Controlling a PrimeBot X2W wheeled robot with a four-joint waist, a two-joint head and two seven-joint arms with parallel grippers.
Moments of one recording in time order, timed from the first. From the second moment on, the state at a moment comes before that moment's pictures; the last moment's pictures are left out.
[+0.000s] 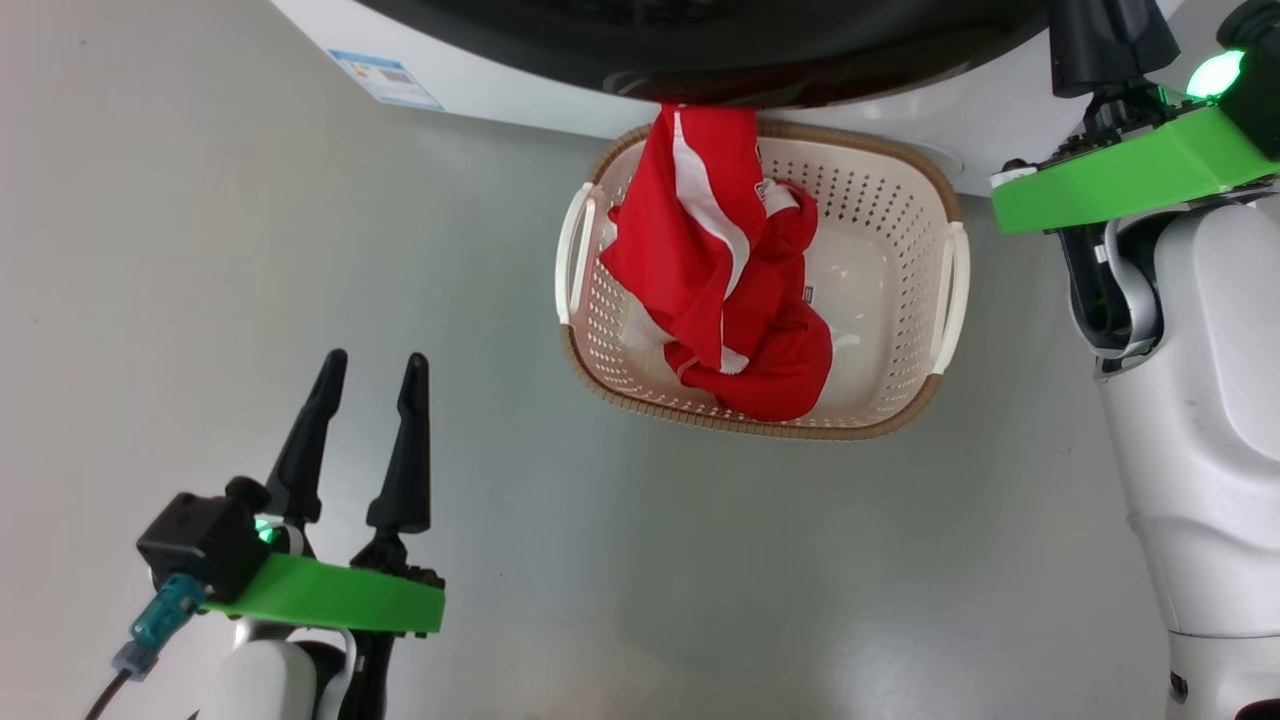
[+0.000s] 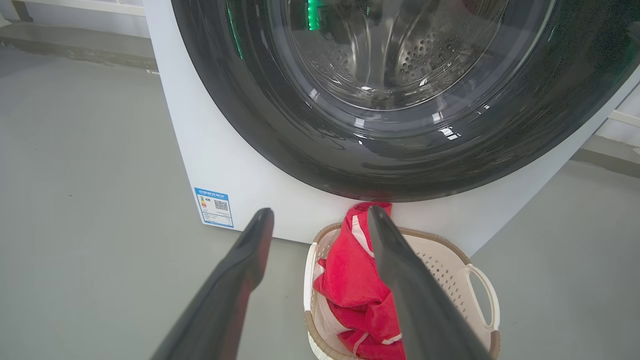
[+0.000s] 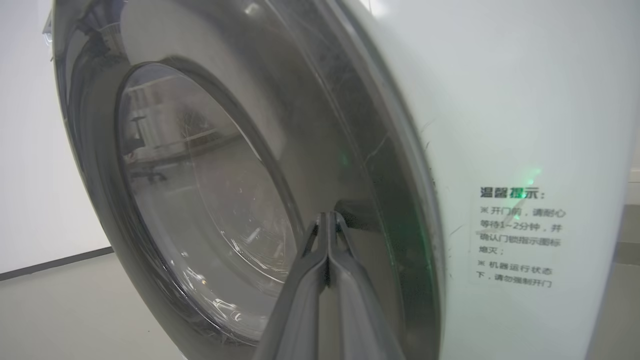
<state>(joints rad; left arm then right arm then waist) -0.29 0.03 -0.07 0.19 -0.35 -0.12 -0.26 -0.82 -0.09 0.04 0.37 0.27 0.14 -0.26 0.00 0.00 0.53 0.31</state>
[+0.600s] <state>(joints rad) -0.22 0.03 -0.03 0.21 -0.30 -0.13 -0.26 -0.50 -0.09 0.13 0.36 0.29 0.13 -0.26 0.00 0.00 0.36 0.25</state>
